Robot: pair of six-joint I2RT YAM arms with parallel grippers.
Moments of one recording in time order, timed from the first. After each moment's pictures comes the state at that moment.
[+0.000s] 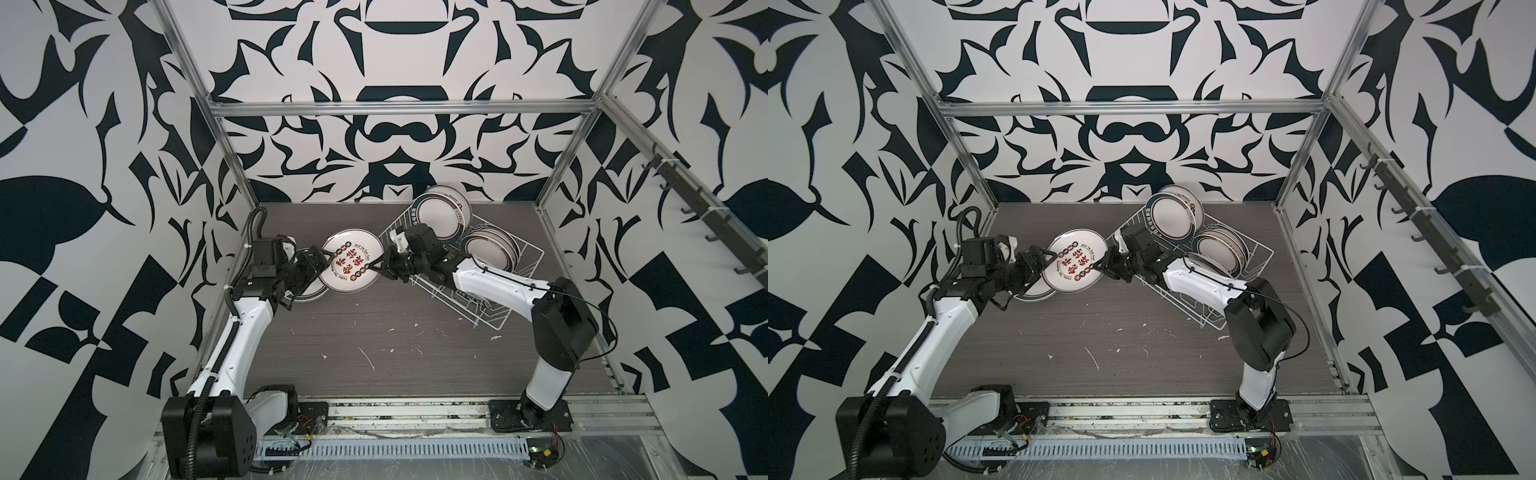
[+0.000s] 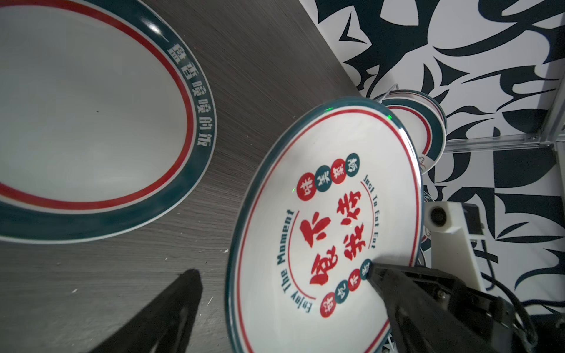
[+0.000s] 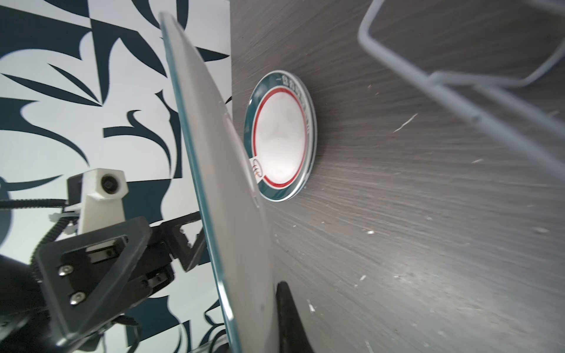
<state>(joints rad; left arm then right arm) -0.02 1.14 0.89 -0.47 0.50 -0.74 0.73 1.79 1.32 -0.08 -0.48 1.12</state>
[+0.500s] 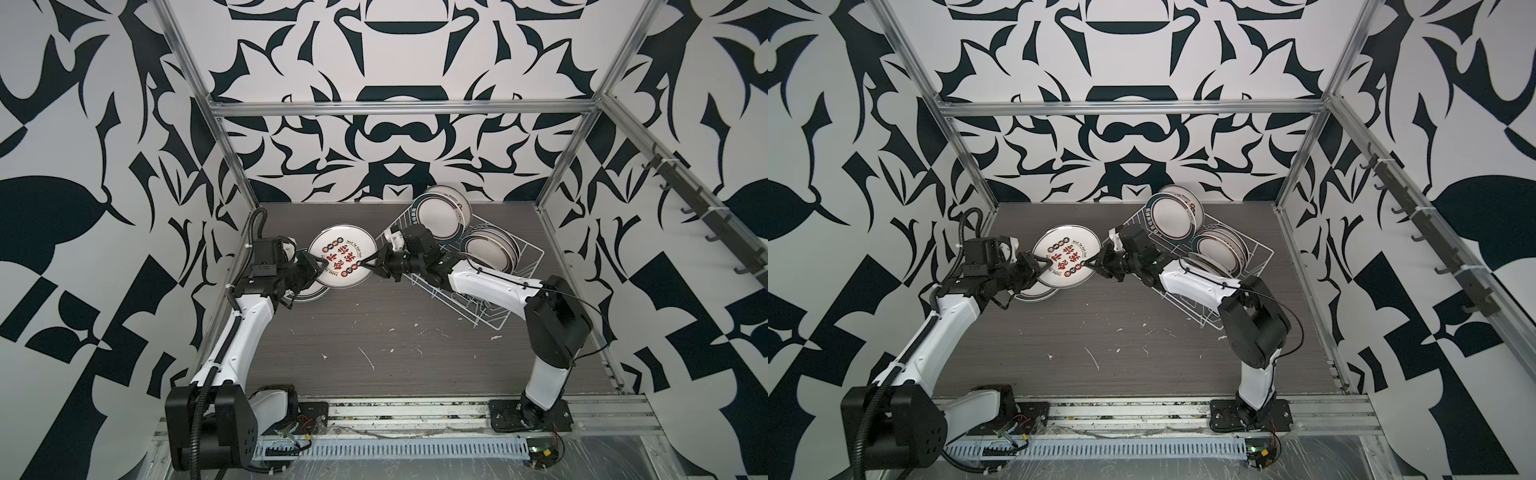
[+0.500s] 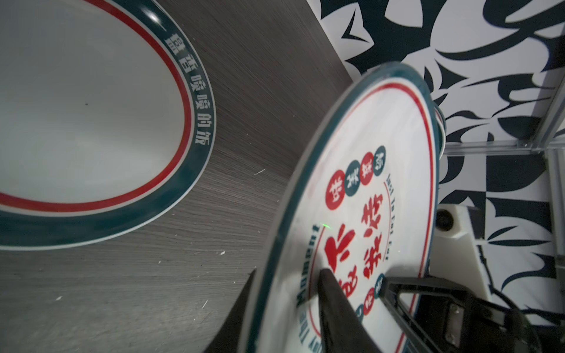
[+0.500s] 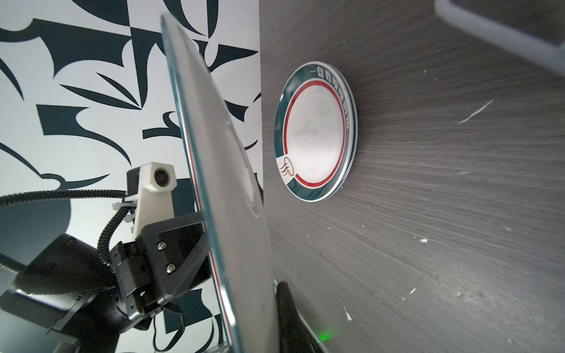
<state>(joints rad) -0.01 1.17 0.88 -0.44 0.54 -0.77 0.74 1.82 1.32 0.06 -0.53 1.22</state>
